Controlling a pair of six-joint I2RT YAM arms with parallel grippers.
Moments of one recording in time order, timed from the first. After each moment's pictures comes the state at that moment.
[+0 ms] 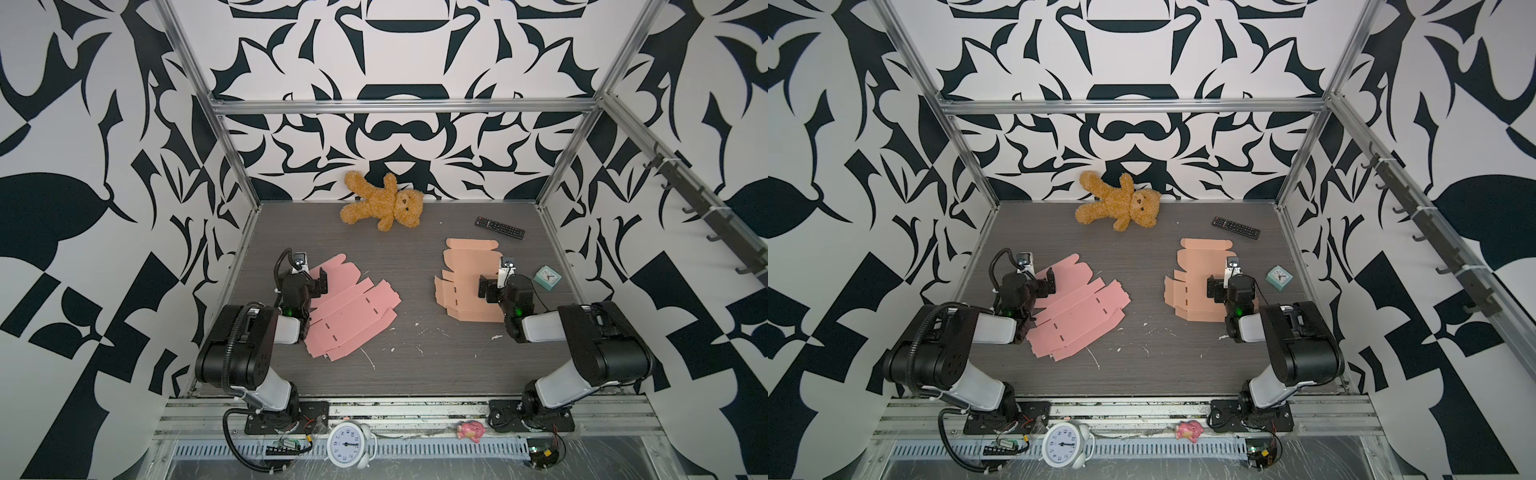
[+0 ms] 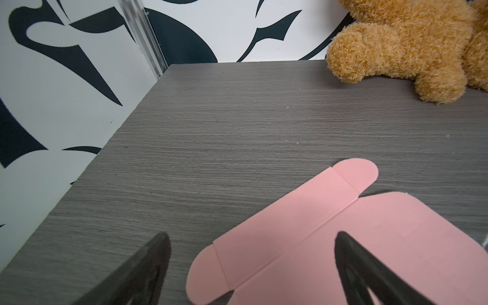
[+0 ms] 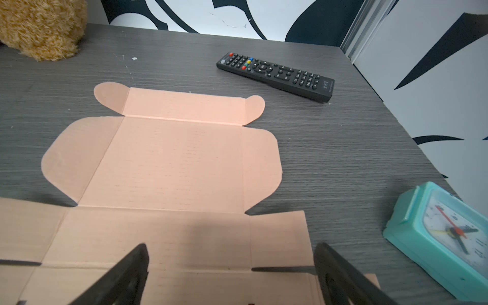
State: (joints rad) left arm -0.11 1.57 0.35 0.88 -0.20 0.00; right arm 0.09 1.57 0.34 0.78 0.15 0.00
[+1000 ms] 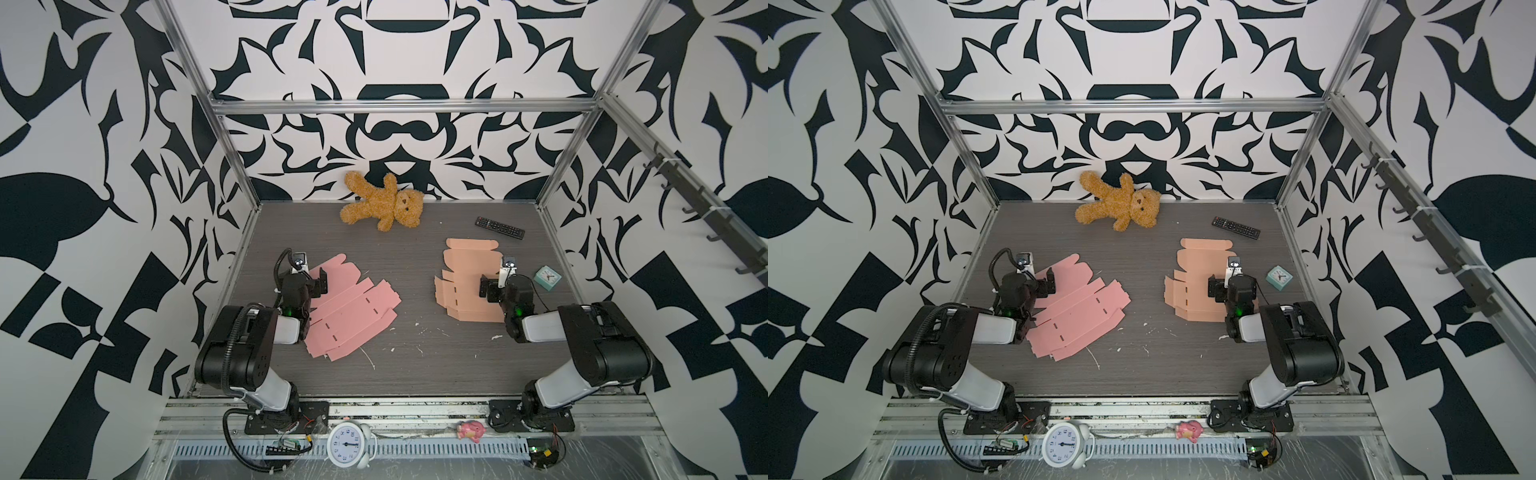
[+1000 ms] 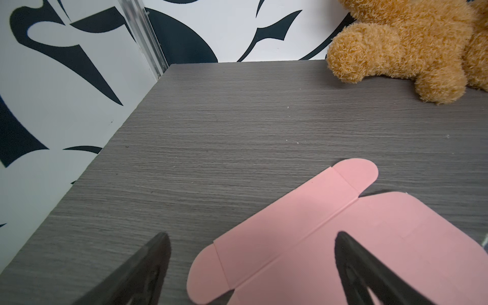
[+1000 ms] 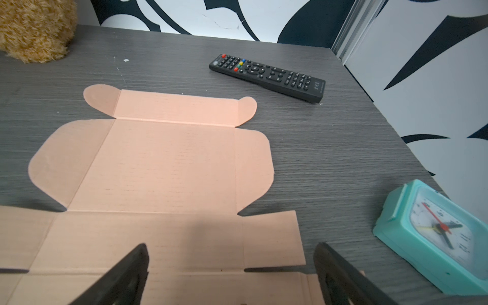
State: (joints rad) left arm -0.11 1.55 0.35 0.86 -0.20 0.00; right arm 0.09 1.56 0.34 0.78 0.17 0.00
